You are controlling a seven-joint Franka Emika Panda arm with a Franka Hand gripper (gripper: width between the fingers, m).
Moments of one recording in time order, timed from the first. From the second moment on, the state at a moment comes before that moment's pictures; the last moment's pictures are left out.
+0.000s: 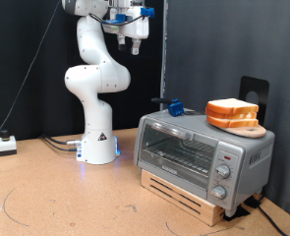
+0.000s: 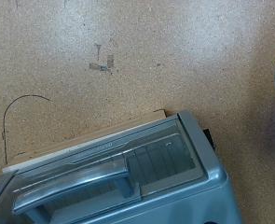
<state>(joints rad) -0.04 -0.77 0.02 -2.35 0.03 1.58 2.31</state>
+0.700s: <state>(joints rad) 0.04 -0.77 -0.04 -2.35 0.13 1.61 1.90</state>
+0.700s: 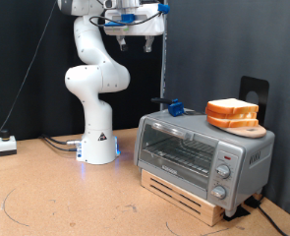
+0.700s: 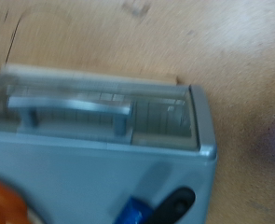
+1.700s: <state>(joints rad) 0.23 -0.77 -0.25 -2.39 0.21 1.61 1.00</state>
